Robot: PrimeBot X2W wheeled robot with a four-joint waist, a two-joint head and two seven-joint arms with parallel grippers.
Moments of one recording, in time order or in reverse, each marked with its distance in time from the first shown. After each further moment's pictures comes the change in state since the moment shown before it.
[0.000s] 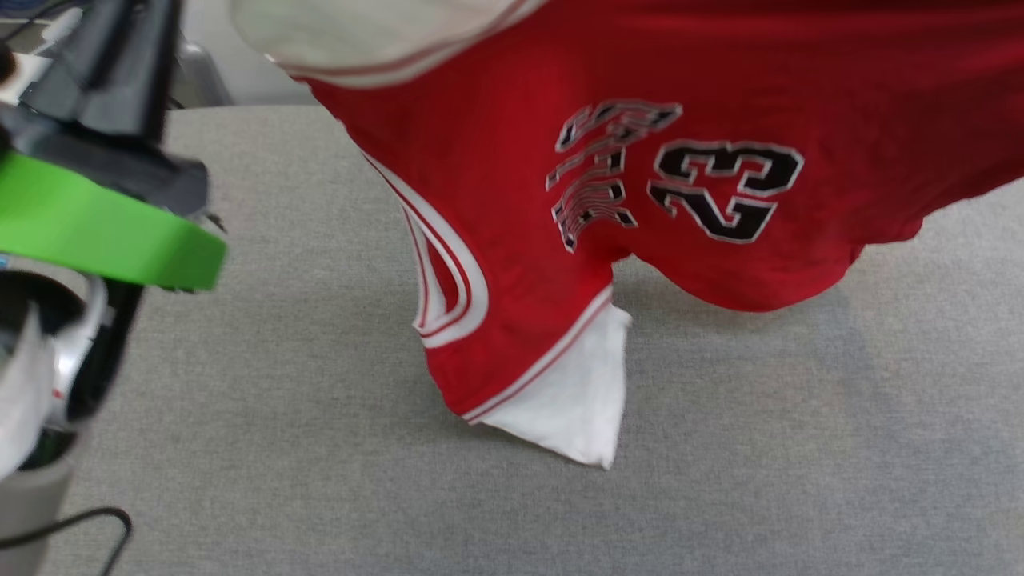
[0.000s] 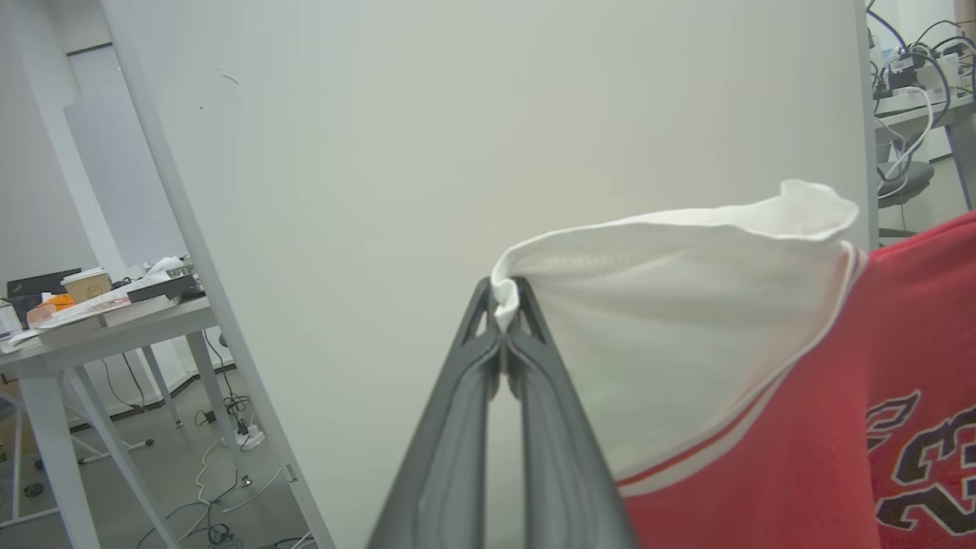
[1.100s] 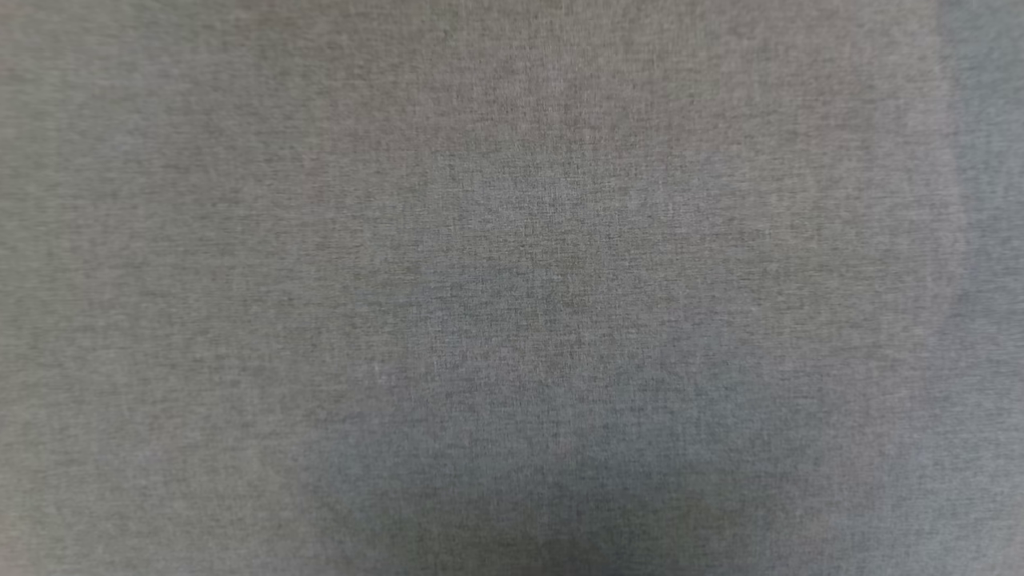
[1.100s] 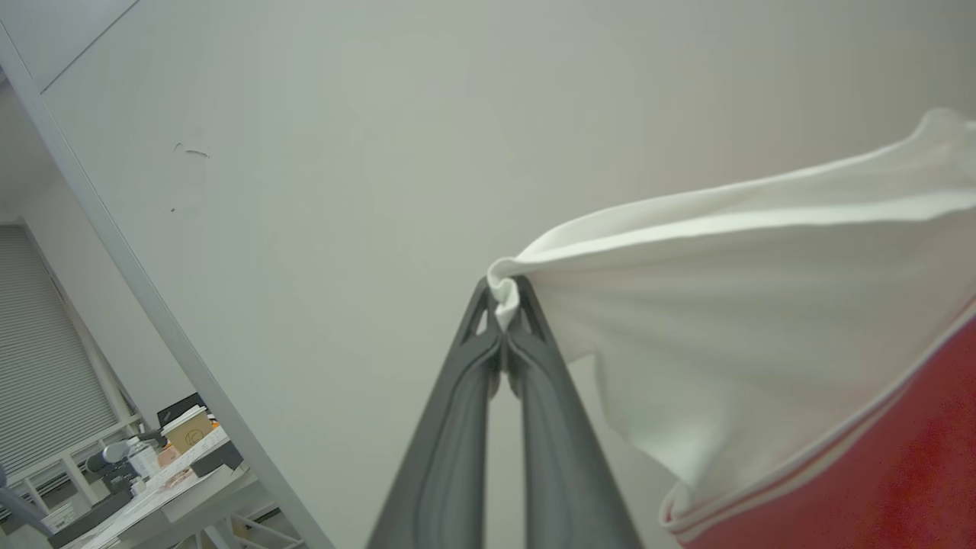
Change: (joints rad) left arm -1.402 0.007 -0.221 0.928 0.229 -0.298 -0.153; right arm -0.972 0.124 0.235 0.530 -0.297 0.002 -0.393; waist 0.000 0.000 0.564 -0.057
